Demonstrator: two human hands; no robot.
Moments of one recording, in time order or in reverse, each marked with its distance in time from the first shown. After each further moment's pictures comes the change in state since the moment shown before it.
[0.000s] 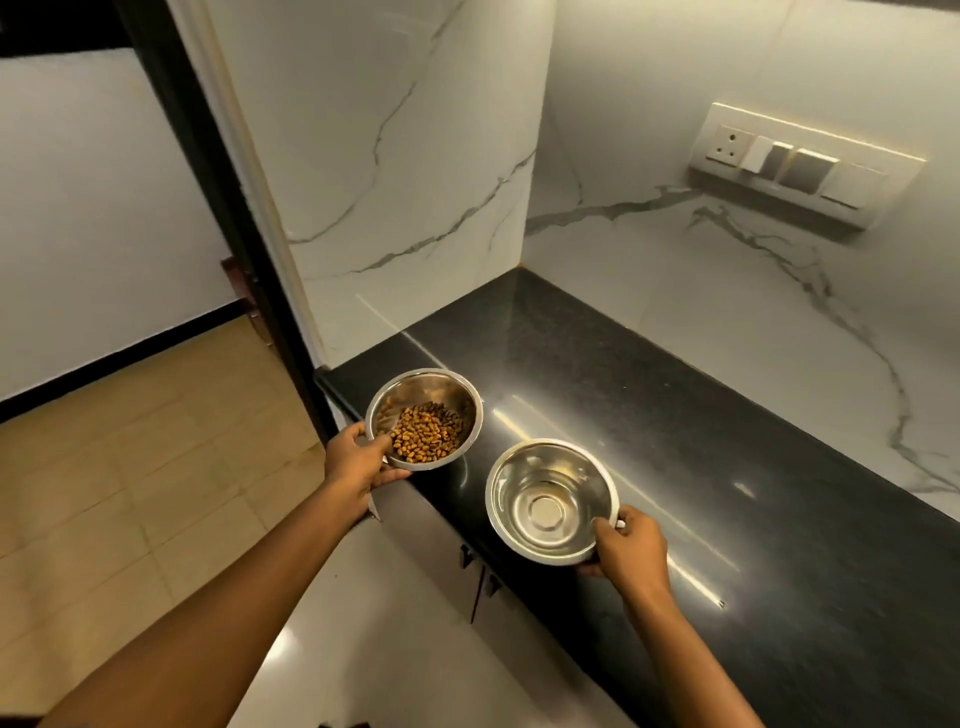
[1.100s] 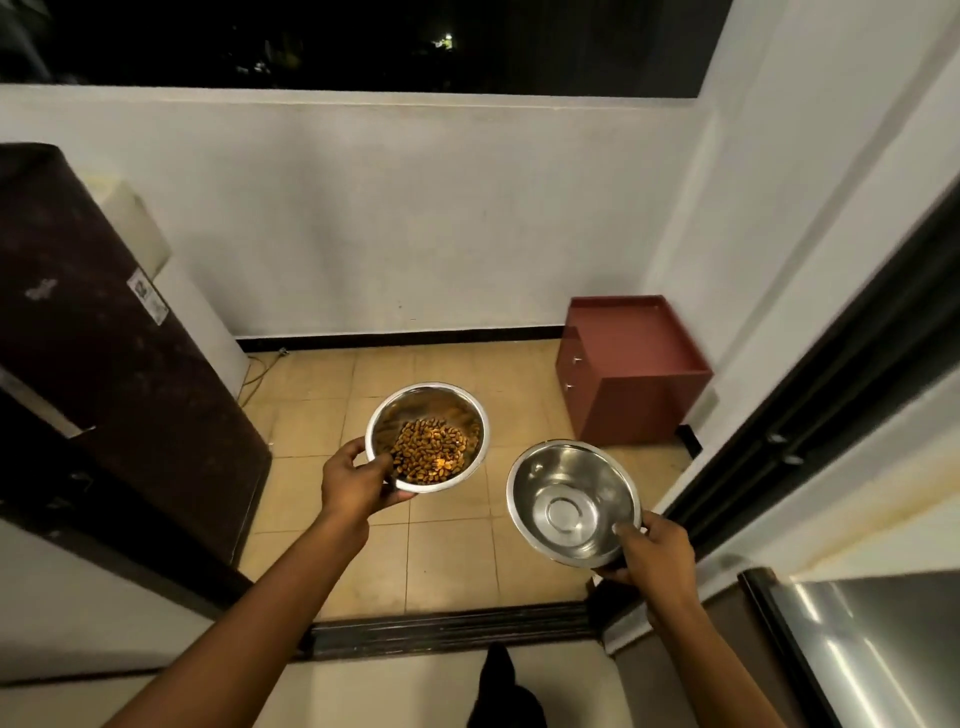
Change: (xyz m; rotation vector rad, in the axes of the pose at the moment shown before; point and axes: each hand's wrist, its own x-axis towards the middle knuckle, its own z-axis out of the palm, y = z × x) left_hand 0.160 0.068 -0.542 -0.425 0.589 0.027; right_hand -0.078 -0.237 0.570 -0.132 -0.612 -0.239
